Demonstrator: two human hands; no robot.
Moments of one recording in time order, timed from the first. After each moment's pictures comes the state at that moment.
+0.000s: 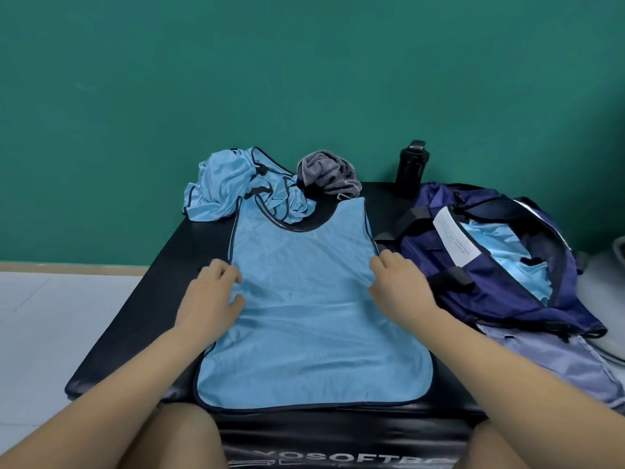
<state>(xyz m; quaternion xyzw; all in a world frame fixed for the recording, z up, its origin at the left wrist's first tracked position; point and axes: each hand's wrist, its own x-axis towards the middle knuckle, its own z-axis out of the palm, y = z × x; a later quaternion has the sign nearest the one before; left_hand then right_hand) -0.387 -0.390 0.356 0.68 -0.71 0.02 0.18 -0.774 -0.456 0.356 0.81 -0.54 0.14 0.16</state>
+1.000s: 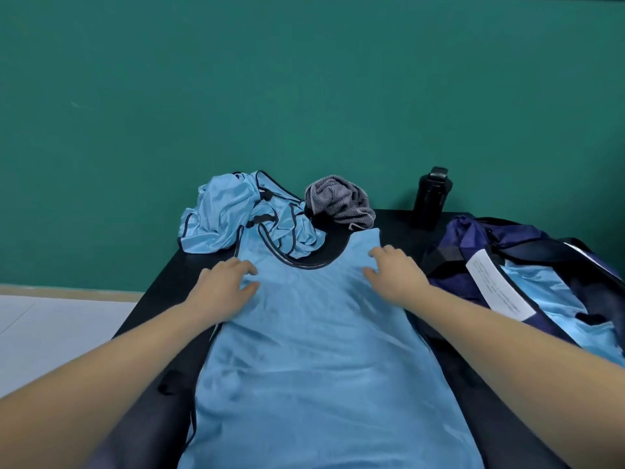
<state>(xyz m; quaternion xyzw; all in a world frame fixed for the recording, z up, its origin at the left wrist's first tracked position) -0.371 -0.532 0.382 0.68 -0.72 -0.06 0.12 -0.734 -0.601 0.391 0.78 -0.63 0.07 -0.03</state>
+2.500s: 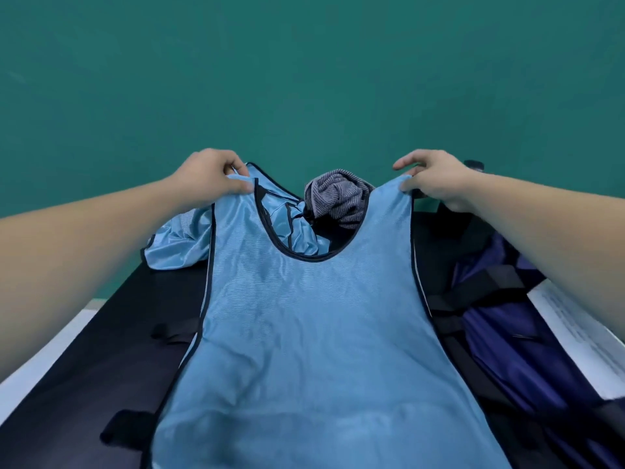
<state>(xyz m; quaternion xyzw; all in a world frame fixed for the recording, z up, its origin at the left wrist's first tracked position) -0.348 -0.714 0.495 0.66 -0.69 -0.11 0.29 -0.764 -0.782 0.498 0.67 -0.60 0.33 -0.29</state>
